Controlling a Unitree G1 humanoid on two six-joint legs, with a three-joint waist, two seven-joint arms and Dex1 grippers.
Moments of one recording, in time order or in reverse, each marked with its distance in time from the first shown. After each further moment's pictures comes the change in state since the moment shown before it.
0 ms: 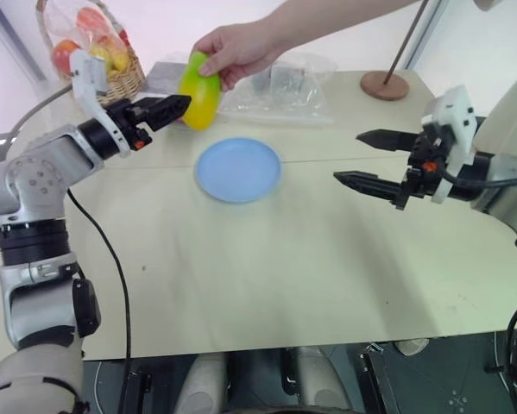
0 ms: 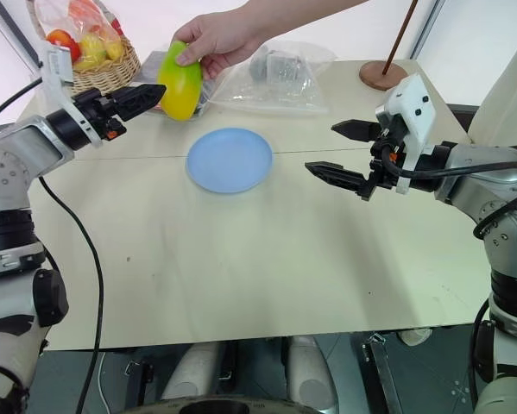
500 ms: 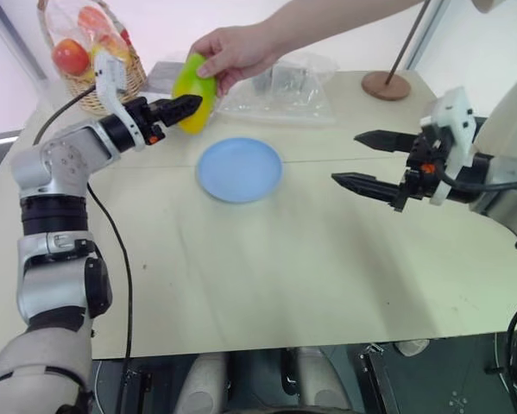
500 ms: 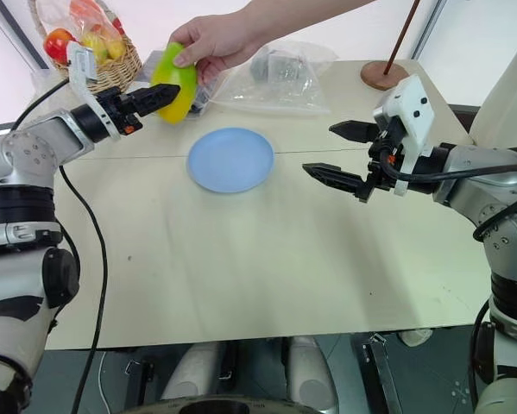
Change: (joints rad) left arm -0.143 -0.049 -0.076 0.263 0.135 -0.086 -0.155; right arm 0.020 0.000 -0.005 -0.009 0.018 0.002 -0.017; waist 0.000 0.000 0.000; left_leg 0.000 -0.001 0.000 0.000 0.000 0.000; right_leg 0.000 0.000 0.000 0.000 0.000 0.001
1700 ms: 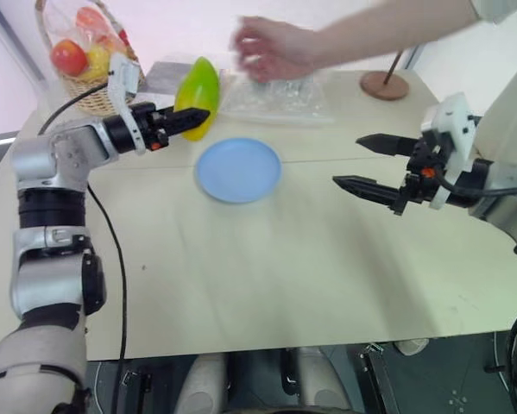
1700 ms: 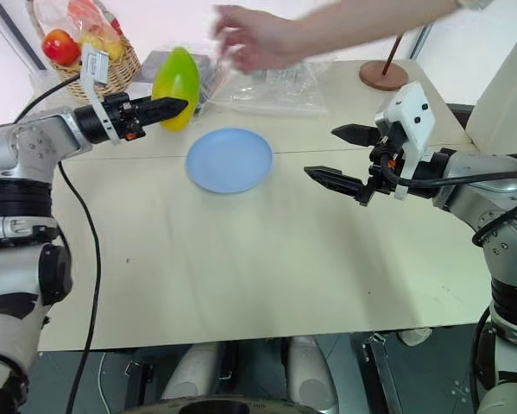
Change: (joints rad) left arm 0.027 0.085 -0.116 -0.045 0.114 0.025 -0.248; right arm 0.026 0.003 -0.006 -0.007 0.010 -0.022 -0.021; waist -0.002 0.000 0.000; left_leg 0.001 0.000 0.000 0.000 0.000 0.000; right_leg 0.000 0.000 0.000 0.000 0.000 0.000
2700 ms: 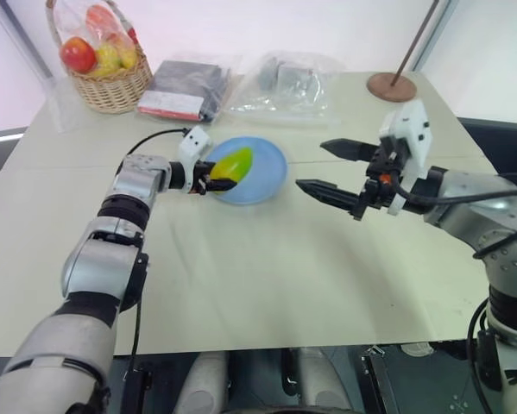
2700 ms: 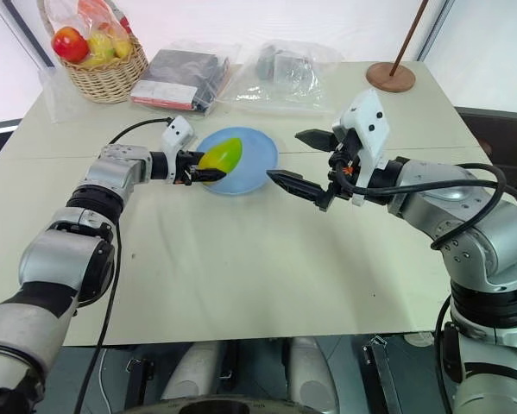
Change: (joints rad) left arm -0.145 -0.244 -0.230 0.654 0.476 -0.666 -0.044; right arm -0.046 0.154 0.087 -0.102 0.056 0.069 -0.174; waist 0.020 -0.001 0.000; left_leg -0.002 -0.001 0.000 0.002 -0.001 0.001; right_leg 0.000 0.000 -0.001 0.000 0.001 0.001
